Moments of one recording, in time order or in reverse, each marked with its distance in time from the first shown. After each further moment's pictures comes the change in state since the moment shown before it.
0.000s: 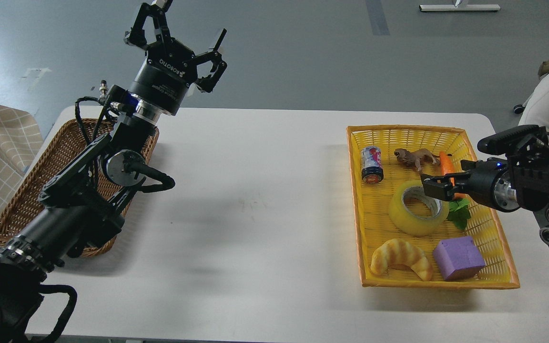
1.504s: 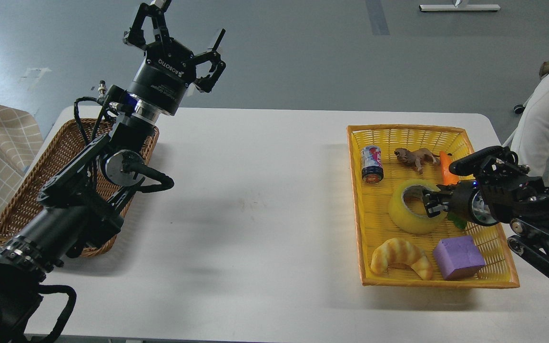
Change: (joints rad) left arm 0.002 0.002 -0.002 0.000 0.000 0.000 0.001; right arm 0.038 0.115 -0.083 -0.157 -0.075 0.000 0.003
